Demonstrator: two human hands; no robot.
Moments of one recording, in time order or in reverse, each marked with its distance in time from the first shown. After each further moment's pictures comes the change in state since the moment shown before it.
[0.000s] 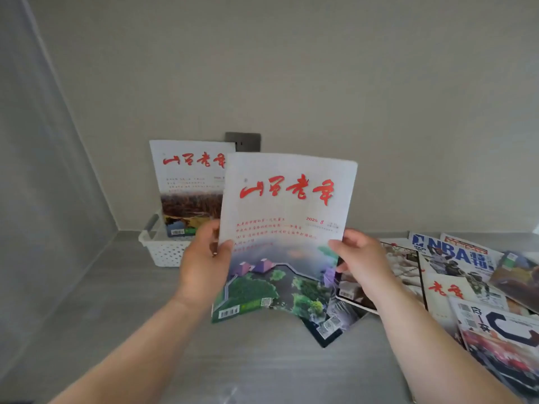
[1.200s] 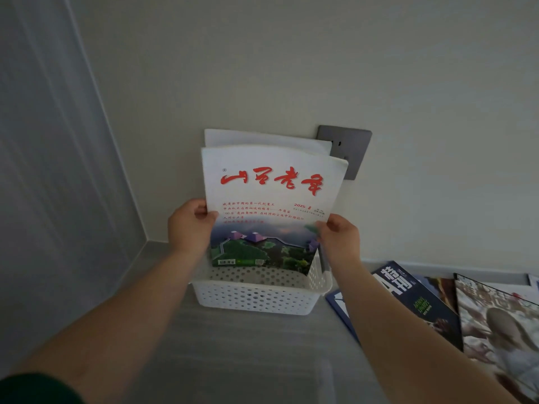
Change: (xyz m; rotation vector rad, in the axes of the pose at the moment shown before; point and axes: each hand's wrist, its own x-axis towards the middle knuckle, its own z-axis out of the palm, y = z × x) left_hand 0.234 -0.153 -0.064 0.145 0.188 -0.178; right_hand 0.167 0.016 0.240 -0.055 0.108 0.064
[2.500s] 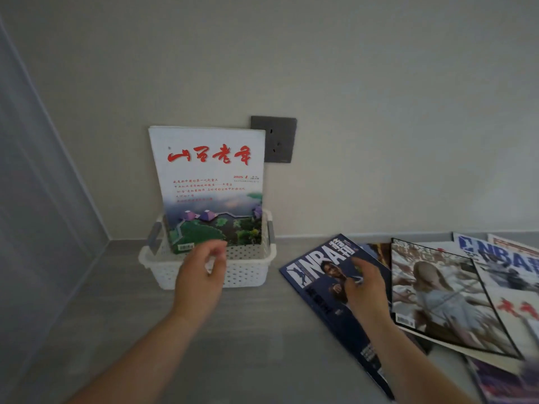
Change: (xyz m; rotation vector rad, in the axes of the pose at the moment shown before) left_hand -0.138 0.003 0.024 -0.015 -0.225 0.318; right_hand -0.070 0.102 -0.142 -0.411 0.120 0.084
